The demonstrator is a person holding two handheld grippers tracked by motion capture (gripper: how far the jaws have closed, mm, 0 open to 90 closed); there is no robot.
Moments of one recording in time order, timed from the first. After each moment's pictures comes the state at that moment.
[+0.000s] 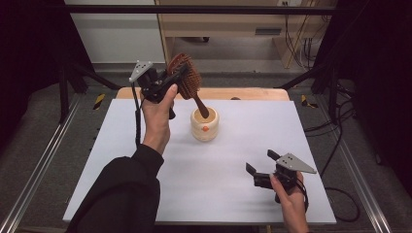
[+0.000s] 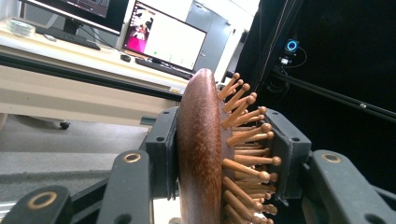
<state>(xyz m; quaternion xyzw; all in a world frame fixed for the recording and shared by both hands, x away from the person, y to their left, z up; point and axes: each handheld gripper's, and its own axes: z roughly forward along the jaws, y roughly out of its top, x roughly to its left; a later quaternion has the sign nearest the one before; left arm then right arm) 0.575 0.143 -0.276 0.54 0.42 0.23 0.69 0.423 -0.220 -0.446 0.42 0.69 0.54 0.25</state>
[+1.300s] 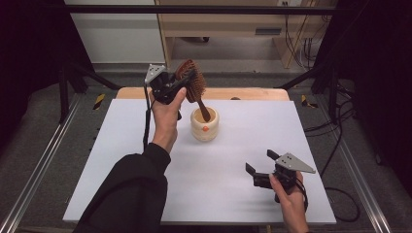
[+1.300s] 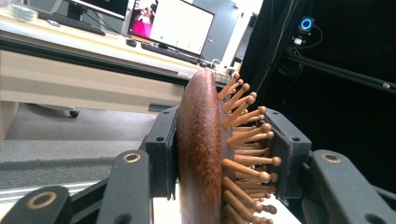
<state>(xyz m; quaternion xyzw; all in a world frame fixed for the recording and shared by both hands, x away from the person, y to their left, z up) 0.598 0.125 -0.303 0.57 0.43 0.23 0.66 0.424 -0.219 -0.447 0.41 0.69 0.54 0.25</state>
